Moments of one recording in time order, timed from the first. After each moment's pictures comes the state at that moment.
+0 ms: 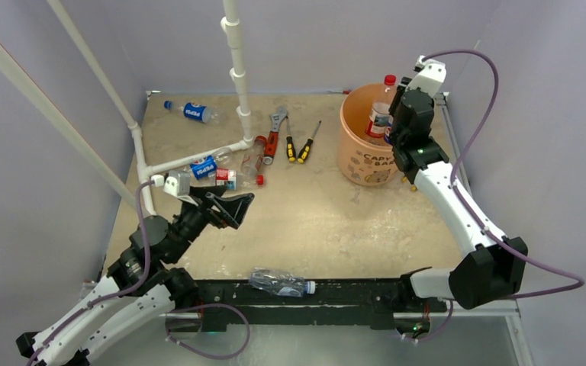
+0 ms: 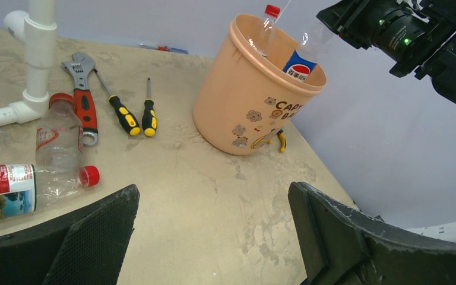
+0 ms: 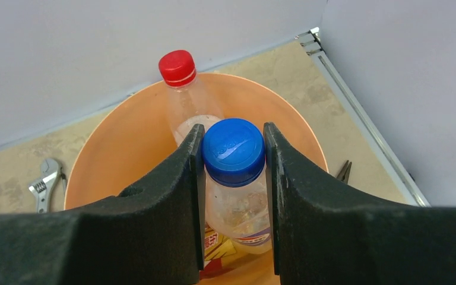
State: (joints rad) left arm -0.84 0.36 0.59 -0.17 -0.28 -0.50; right arm 0.29 1.33 1.22 0.05 0.66 0.10
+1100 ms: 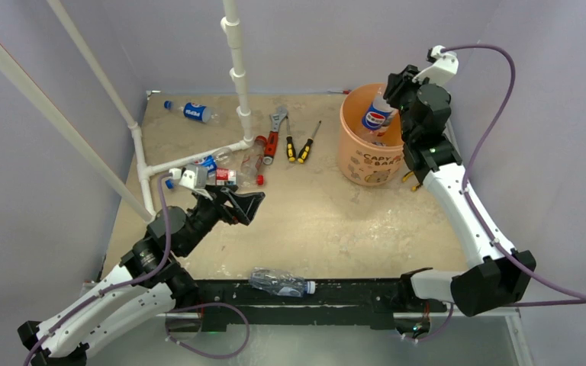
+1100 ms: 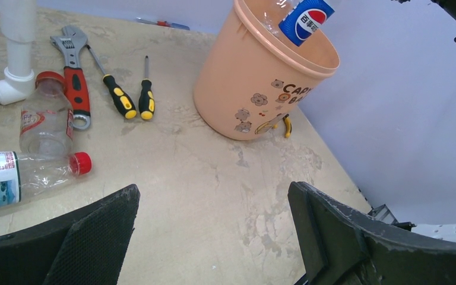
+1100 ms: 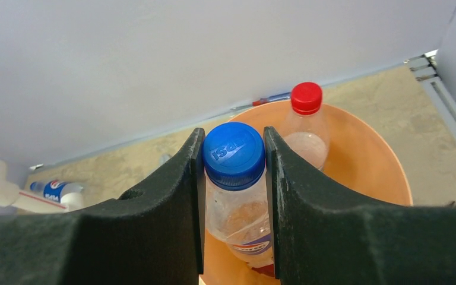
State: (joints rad) left arm -0.84 0.48 0.58 -0.12 -0.26 -0.52; right arm 0.26 1.28 1.29 0.05 0.40 0.28
